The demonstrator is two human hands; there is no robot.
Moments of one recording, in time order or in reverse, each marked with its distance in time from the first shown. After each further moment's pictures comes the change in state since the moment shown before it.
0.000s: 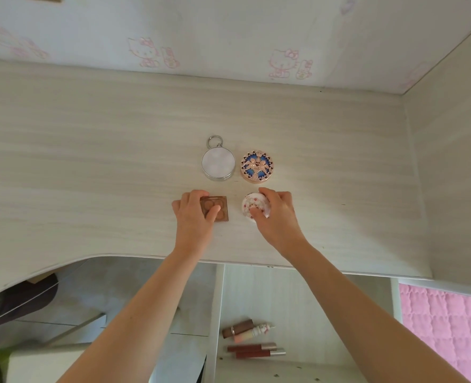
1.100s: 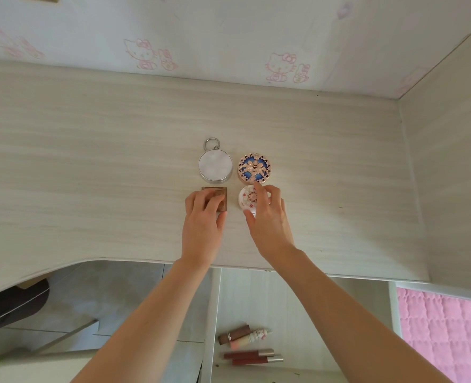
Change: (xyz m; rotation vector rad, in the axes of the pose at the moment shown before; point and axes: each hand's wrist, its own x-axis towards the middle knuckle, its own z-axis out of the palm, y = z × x) left_hand -0.007 0.000 0.019 0.179 0.089 0.385; right_hand 0.003 0.004 0.018 -0.341 0.161 -0.241
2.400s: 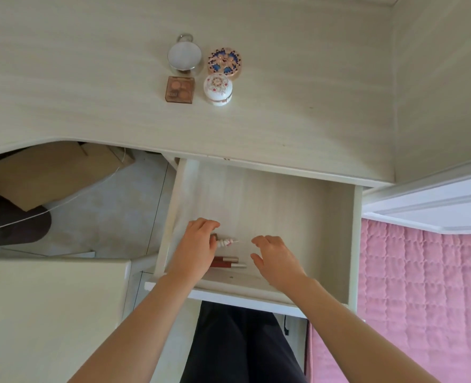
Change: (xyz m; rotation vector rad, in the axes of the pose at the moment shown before) left_hand -0.253 0.058 0.059 -0.003 -0.341 -0.200; right_hand -0.241 0.174 0.032 -0.113 -0.552 -0.080
